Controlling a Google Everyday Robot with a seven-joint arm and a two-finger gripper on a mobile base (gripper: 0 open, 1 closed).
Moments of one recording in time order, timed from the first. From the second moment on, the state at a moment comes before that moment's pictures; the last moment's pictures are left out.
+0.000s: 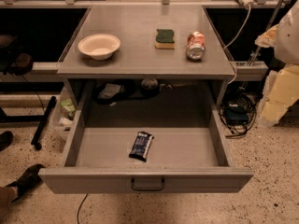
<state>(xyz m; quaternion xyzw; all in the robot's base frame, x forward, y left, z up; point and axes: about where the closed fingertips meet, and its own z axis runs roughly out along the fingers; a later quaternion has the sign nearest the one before) 0.438 -0.217 0.976 -0.60 0.78 -0.03 0.16</state>
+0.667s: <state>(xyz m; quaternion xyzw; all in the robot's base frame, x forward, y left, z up) 0.441 -0.216 0.974 -0.60 0.78 -0.03 0.17</state>
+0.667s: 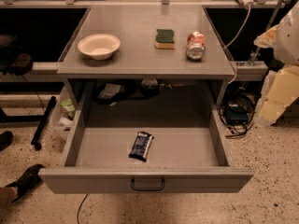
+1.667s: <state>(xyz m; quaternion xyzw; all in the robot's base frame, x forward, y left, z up) 0.482 -0.119 0.879 -0.62 0.74 0.10 0.23</state>
